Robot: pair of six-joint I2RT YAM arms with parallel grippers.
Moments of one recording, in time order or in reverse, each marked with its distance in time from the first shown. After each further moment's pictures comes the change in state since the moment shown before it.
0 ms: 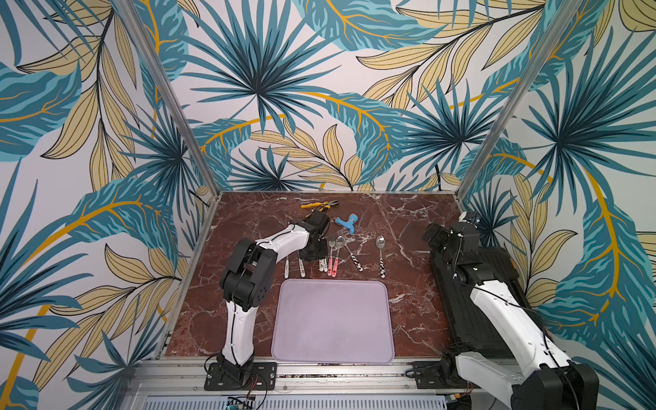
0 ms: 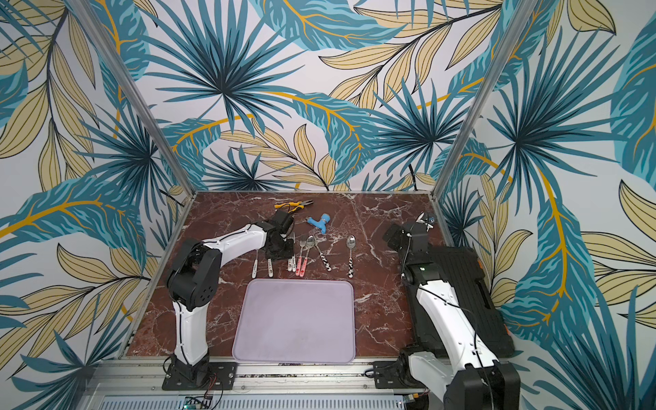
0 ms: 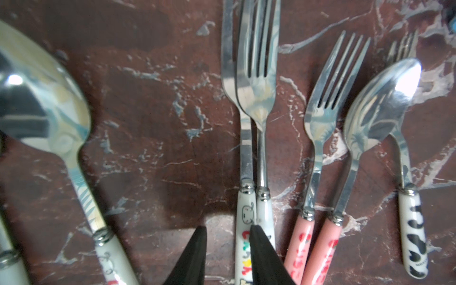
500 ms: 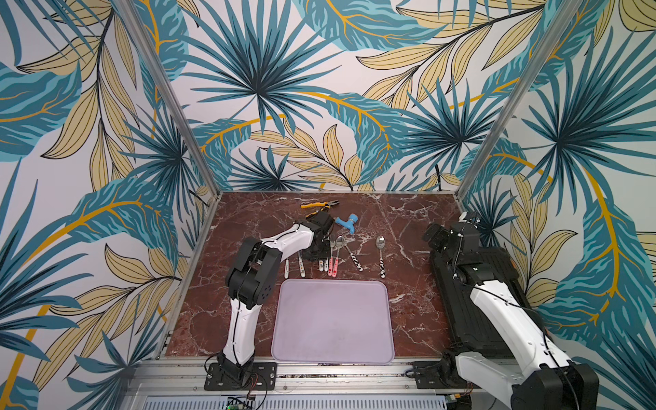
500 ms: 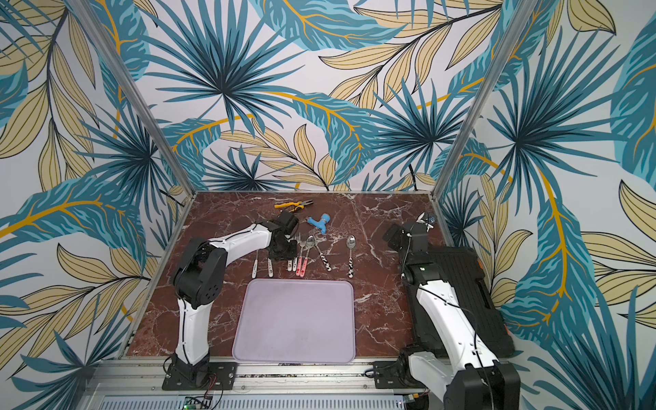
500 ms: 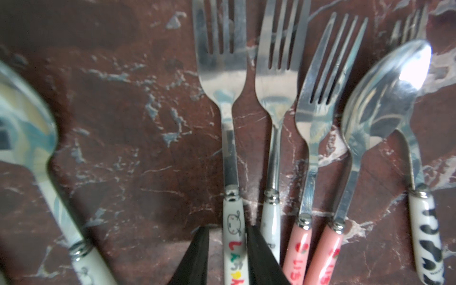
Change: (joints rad) left arm -0.018 0.036 0.035 -0.024 -0.024 0.023; right arm 0.000 0.000 0.000 0.000 0.006 0.000
